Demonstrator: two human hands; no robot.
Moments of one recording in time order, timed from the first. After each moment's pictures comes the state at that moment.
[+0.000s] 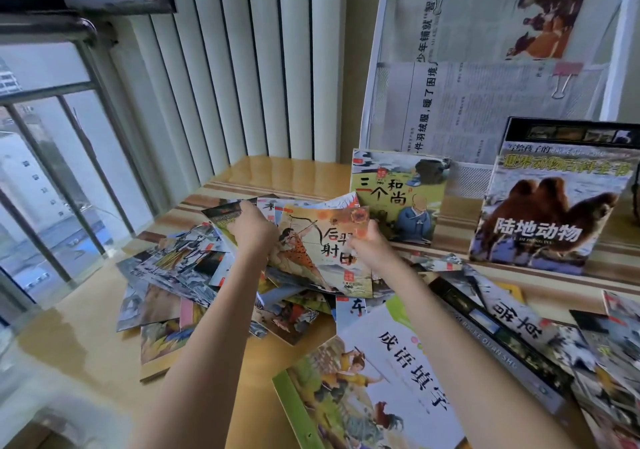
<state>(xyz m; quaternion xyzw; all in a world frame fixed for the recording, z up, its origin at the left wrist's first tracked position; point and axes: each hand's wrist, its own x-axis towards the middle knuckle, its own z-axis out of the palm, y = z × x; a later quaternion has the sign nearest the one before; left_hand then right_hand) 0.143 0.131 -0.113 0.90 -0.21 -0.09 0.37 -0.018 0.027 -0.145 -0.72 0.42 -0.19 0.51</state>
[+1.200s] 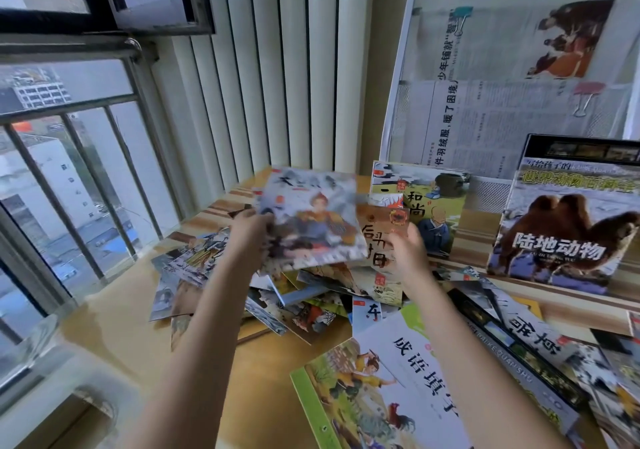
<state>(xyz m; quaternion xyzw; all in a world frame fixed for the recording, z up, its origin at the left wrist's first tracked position) 0.148 0.183 -0.086 0.71 -0.11 -0.24 0.66 -0.032 0.031 -0.138 -0.59 0.40 -0.39 0.59</state>
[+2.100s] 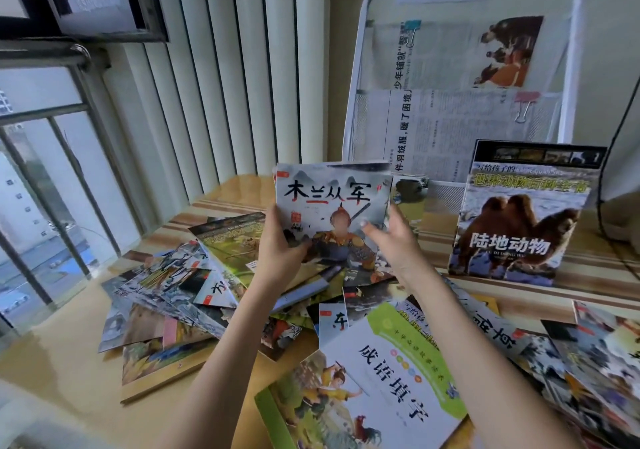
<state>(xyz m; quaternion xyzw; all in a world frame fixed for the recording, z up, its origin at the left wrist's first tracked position) 0.084 0.133 -0.117 0.64 -0.43 -0.09 0.63 -0.069 0.017 -0.103 -0.68 0.26 -0.38 0.57</state>
